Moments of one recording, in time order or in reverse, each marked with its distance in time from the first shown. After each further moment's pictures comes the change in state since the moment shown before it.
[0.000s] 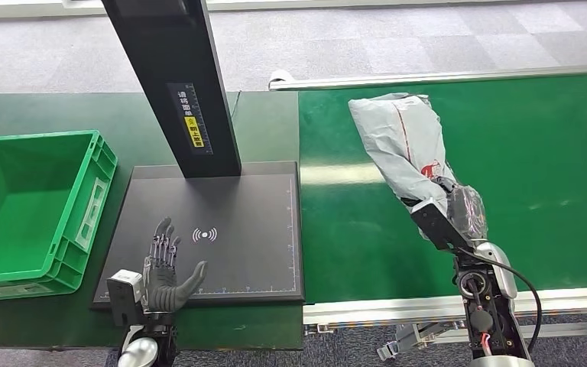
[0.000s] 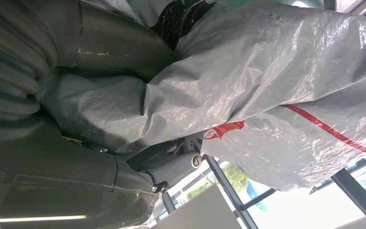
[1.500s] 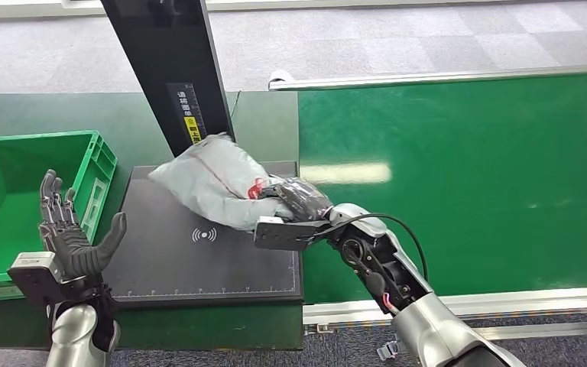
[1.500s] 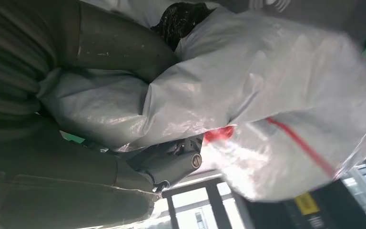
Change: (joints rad) left arm -0.076 0.057 0.258 -0.270 -0.144 0.117 -0.026; right arm -0.326 0.185 0.696 0.236 -0.049 0.307 0.037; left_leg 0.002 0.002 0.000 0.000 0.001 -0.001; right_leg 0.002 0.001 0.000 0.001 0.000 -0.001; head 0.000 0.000
